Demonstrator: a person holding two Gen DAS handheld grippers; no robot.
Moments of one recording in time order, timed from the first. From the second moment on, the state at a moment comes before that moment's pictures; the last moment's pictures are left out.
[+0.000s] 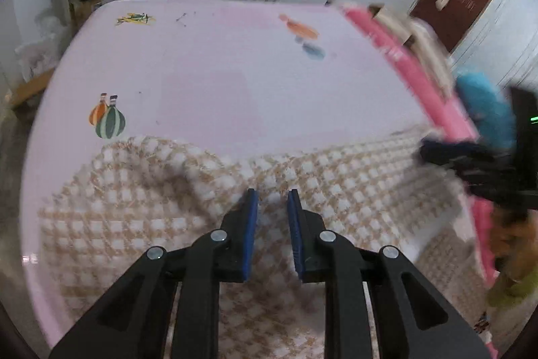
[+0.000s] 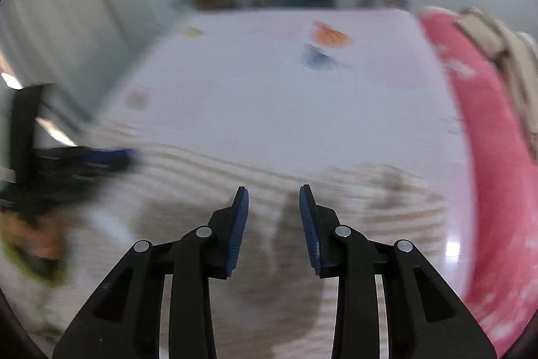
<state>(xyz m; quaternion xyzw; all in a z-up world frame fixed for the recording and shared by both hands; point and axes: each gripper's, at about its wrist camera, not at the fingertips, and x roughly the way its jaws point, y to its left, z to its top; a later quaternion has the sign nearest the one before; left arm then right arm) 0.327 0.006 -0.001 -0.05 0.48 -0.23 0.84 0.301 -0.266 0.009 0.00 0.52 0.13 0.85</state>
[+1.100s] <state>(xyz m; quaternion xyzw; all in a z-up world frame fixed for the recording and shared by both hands) 0.205 0.012 0.054 0.02 0.44 -0.23 0.87 0.252 -0.189 0.026 -0.04 0.48 0.16 0.86</state>
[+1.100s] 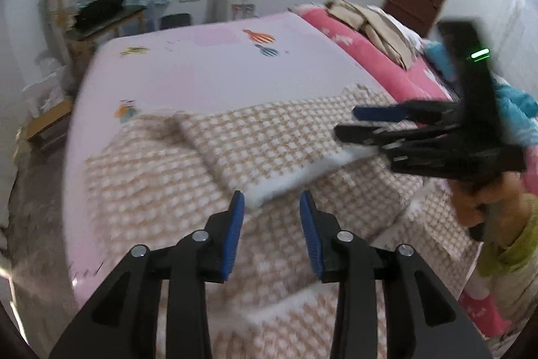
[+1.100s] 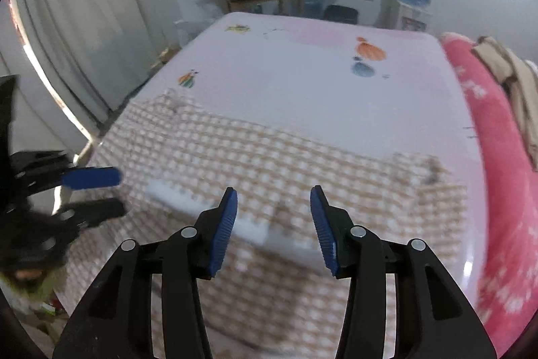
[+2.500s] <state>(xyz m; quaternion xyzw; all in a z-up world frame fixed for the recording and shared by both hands) 0.135 0.152 -0.017 -0.21 0.45 -0.25 0.83 0.098 -0.157 -0.002 0.01 0.49 0.20 0.85</state>
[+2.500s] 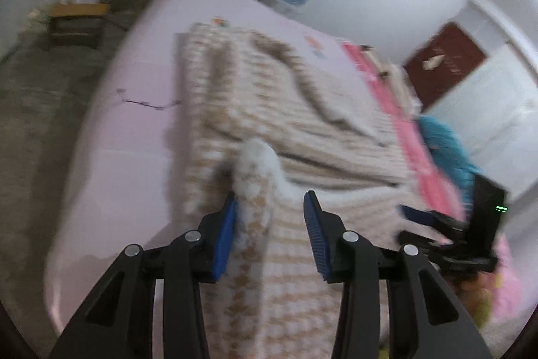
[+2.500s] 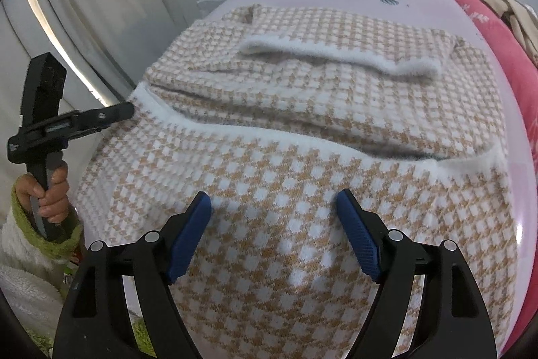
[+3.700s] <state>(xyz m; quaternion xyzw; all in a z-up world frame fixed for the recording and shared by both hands) 0.121 0.076 -0.015 0.05 0.49 -0.06 0.87 0.133 -0.313 -0.008 0.11 0.48 0.07 0.86</state>
